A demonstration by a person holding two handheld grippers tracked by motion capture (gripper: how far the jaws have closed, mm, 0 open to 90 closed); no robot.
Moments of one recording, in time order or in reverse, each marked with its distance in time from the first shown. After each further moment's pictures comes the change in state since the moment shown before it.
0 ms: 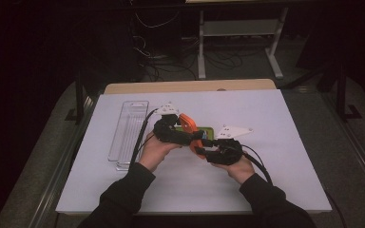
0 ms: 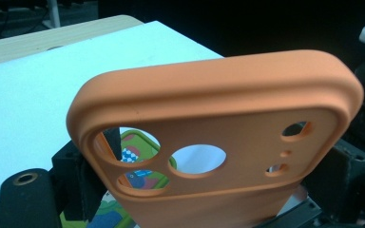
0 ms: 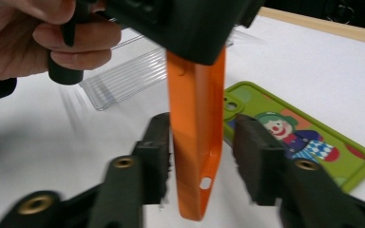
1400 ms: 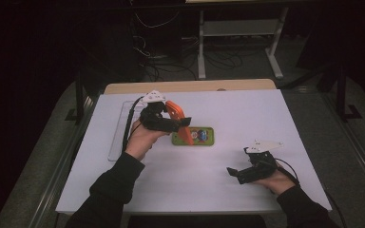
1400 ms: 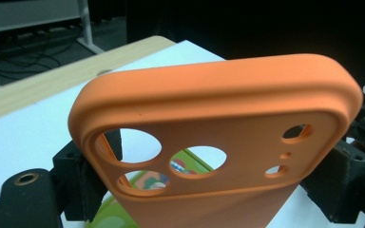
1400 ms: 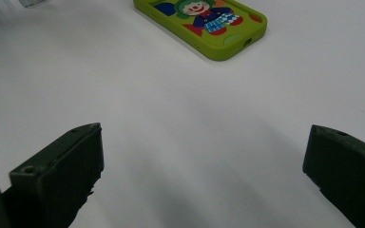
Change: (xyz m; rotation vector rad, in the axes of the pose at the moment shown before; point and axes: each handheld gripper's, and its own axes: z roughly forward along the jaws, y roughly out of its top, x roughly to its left) left arm 0.021 0.034 -0.038 -0.040 0.104 0.056; right arm -0.034 -0.060 -0.065 0.194 -0.157 0.004
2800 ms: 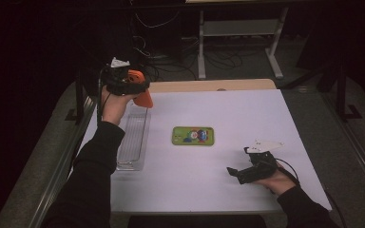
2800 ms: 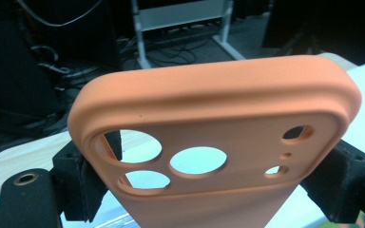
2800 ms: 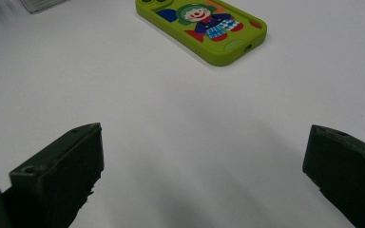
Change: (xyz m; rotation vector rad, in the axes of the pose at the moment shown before) left arm 0.118 0.037 -0.039 0.054 0.538 -0.069; right arm 0.002 0.001 -0.002 -0.019 0.003 0.004
